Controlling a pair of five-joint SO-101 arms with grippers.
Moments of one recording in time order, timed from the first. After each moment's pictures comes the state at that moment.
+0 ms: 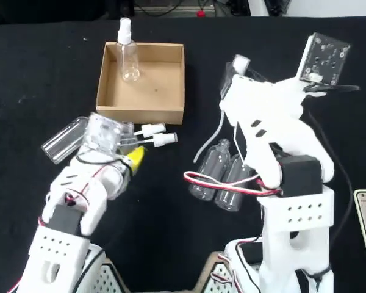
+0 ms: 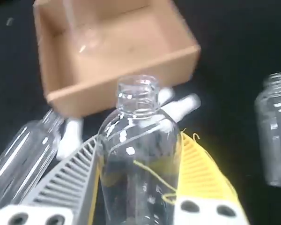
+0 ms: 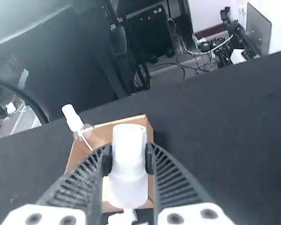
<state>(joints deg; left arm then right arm) 10.6 -77.5 74.8 39.0 -9.5 -6.0 -43.5 17.1 58.9 -21.3</state>
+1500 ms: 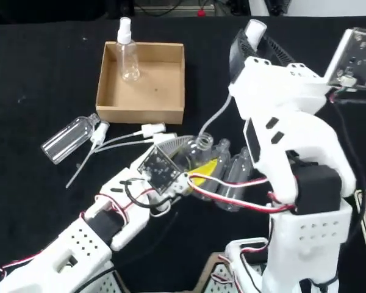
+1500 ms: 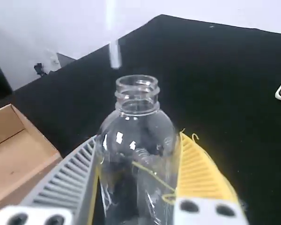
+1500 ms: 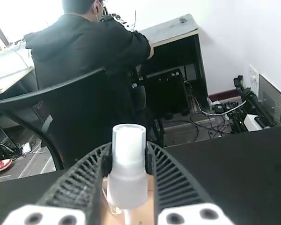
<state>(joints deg) 37.5 -63.4 79.1 1.1 -9.5 -6.0 -44.2 8.1 53.8 -18.2</state>
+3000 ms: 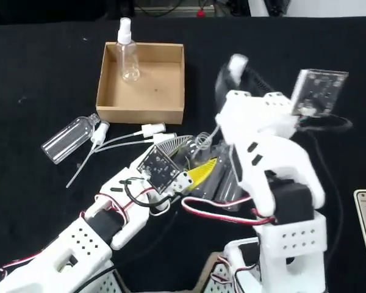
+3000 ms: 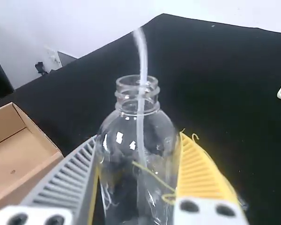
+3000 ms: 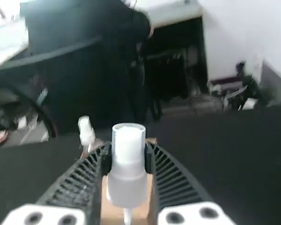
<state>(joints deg) 37.3 -63.3 79.1 1.1 -9.5 -9.1 -57.8 36.5 43.6 -15.3</state>
